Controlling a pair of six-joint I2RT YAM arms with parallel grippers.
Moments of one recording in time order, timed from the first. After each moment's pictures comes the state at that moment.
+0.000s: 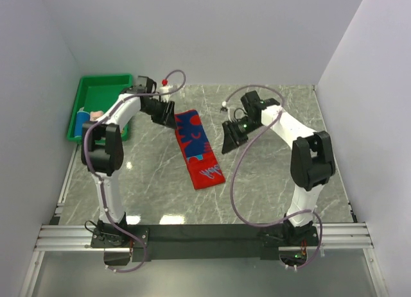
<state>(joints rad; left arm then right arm) -0.17 2.09 1.71 -0.78 0.64 0.18 0.34 1.84 1.43 -0.96 -0.79 -0.21</state>
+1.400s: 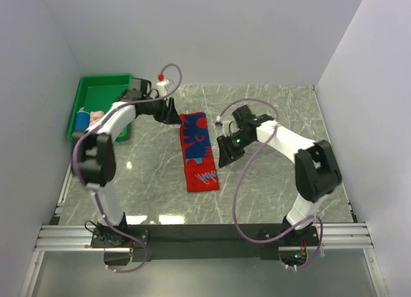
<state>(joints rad) -0.17 1.95 1.51 -0.47 0.82 0.07 0.48 1.76 1.23 -0.77 -0.63 -0.03</state>
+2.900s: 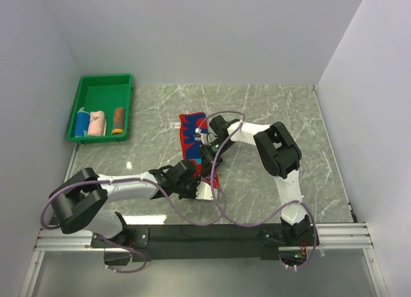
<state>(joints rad) -0.96 1.44 0.62 -0.09 0.23 0.76 0.57 2.18 1.44 -0.70 -0.87 0.01</state>
